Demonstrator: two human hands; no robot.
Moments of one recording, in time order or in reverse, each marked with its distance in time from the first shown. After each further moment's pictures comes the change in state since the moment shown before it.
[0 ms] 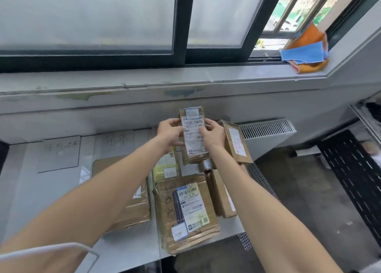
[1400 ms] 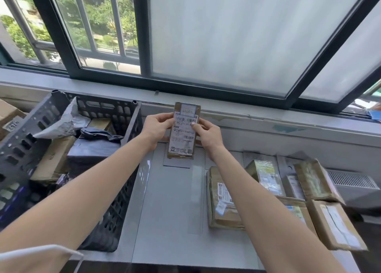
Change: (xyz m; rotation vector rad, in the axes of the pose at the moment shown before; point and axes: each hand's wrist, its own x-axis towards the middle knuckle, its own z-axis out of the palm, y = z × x) left_hand -0.152 0.053 -0.463 -0.045 0.189 0.418; right_hand -0.269 -0.174 0.328 0.223 -0.526 -0.212
